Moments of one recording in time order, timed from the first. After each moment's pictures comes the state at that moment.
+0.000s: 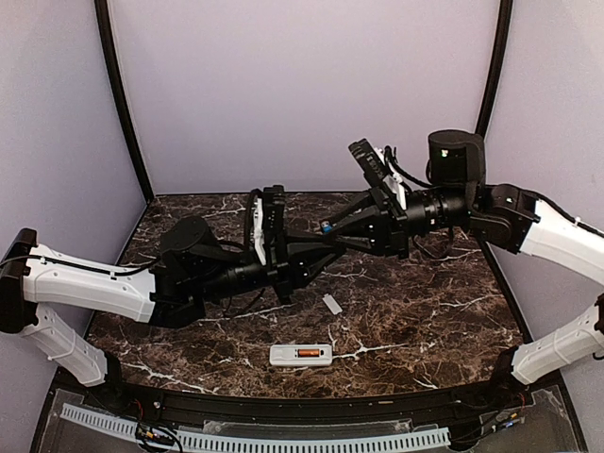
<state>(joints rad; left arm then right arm) -1.18 1.44 0.87 0.82 0.23 -0.12 0.93 1.24 1.24 -0.26 -0.73 -0.03</state>
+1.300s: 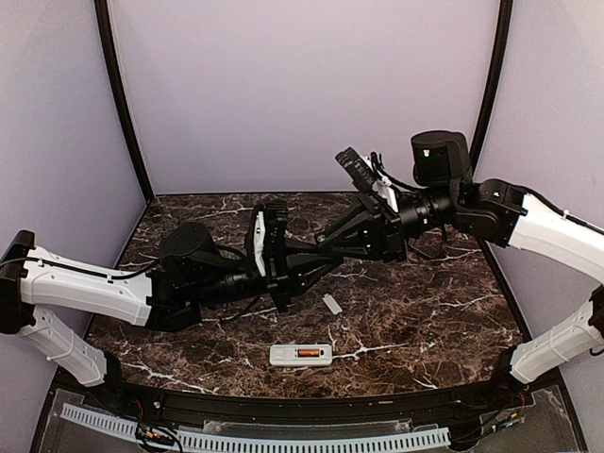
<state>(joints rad) -1.19 1.42 0.83 0.79 0.22 -0.01 0.93 1.30 1.28 -0.33 -0.85 0.00</state>
